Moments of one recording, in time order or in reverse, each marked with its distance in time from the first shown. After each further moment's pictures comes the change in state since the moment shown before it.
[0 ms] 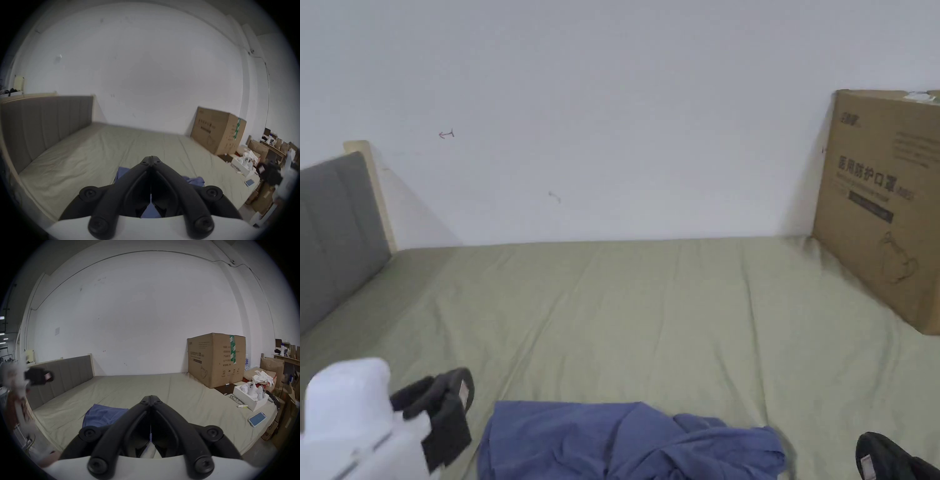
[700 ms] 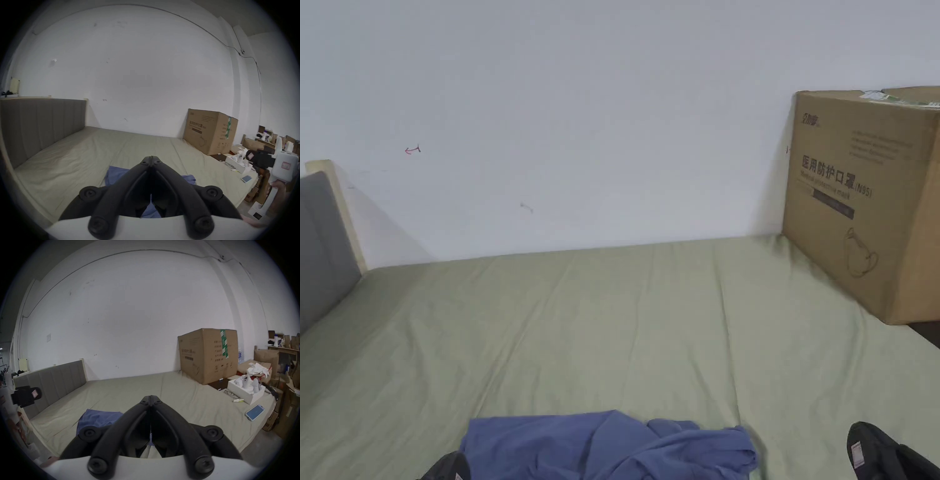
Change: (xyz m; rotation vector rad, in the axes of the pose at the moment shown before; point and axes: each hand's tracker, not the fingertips) left arm 0.054 -0.090 0.073 0.242 0.005 -0.057; right arm 0.023 -0.004 0.003 0.041 -0.106 -0.078
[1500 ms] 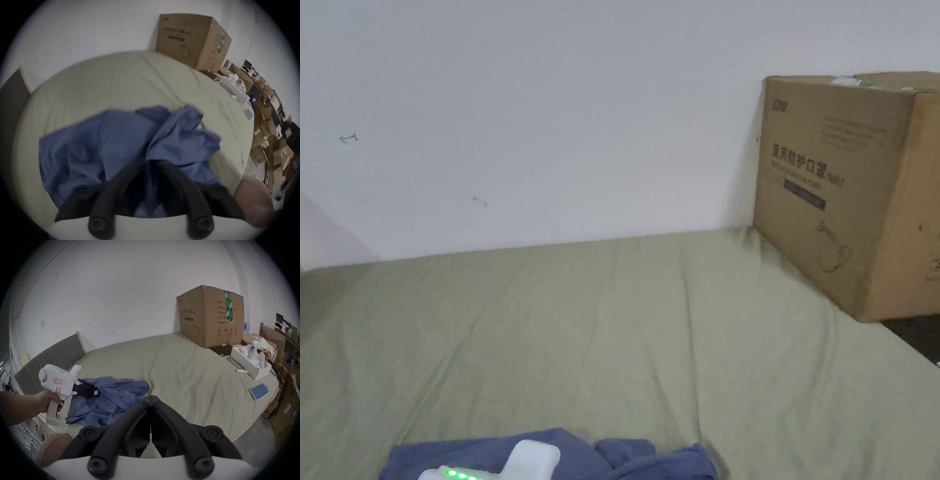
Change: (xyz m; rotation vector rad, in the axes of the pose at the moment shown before) left arm 0.060 -0.119 -0.272 -0.936 -0.348 -0.180; right arm 0.073 -0.034 -0.052 -0.420 0.046 -0.048
